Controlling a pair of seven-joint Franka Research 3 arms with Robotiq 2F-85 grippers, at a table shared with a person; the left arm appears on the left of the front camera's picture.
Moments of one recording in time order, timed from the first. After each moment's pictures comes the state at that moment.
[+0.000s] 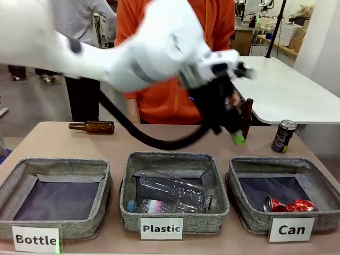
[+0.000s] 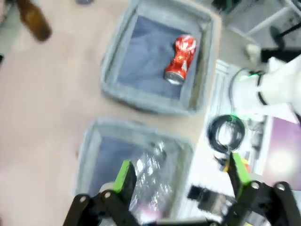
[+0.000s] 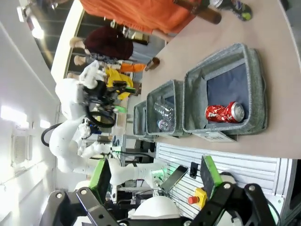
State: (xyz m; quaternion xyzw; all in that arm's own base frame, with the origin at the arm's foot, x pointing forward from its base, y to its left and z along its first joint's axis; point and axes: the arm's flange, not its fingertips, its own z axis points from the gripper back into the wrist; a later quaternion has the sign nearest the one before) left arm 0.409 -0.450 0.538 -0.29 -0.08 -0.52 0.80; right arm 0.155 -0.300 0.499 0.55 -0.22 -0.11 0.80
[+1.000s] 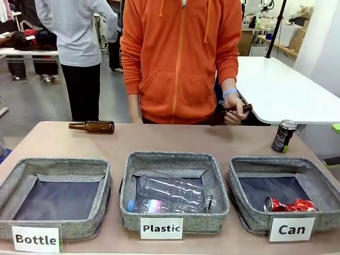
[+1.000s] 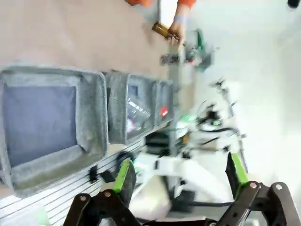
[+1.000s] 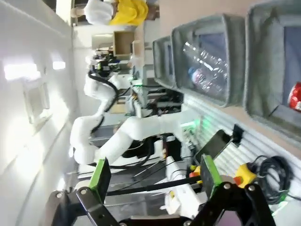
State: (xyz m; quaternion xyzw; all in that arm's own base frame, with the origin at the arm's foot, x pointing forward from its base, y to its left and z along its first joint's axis) left arm 0.295 0.128 0.483 -0.62 -0.12 0.12 0.77; right arm 0.285 -0.078 0.453 0.62 0.00 -0.03 0.78
